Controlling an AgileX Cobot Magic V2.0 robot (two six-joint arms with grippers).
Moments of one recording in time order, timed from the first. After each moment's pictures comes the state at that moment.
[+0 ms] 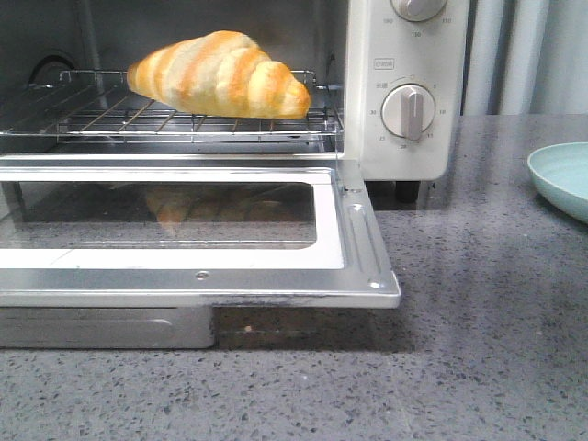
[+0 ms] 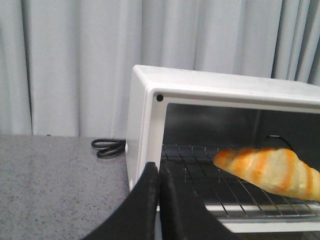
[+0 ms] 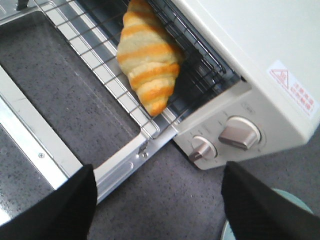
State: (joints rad) left arm 0.08 -0.01 -0.30 -0.75 0.37 0.67; right arm 1.23 1.20 -1.40 -0.61 1.24 0.33
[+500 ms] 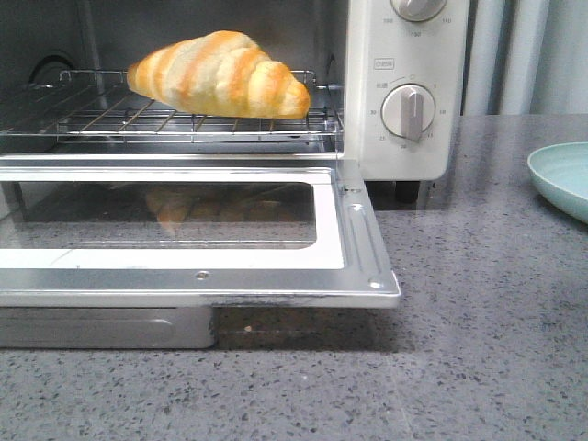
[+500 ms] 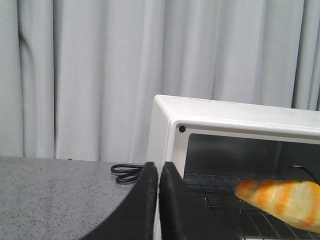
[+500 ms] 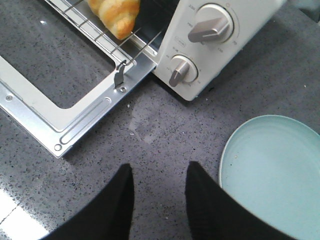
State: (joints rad) left arm 0.08 -0.01 -0.30 -0.75 0.28 0.67; right arm 1.23 0.92 -1.08 -0.62 1.25 0.51
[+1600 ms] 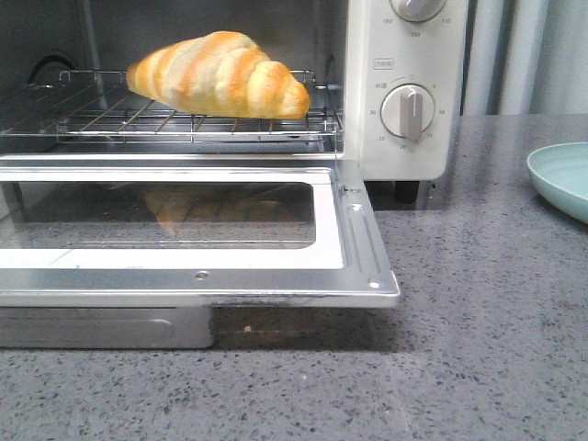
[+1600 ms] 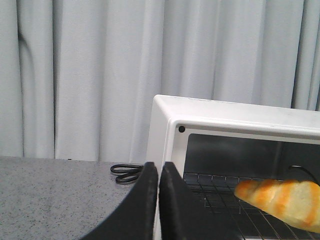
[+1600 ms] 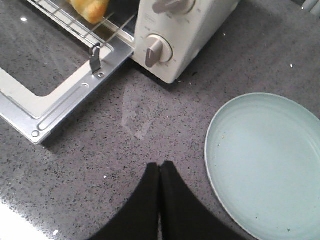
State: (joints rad) left arm 0.08 -0.01 -0.30 -0.75 0.28 0.67; right arm 1.13 0.75 -0.94 -0.60 1.19 0.52
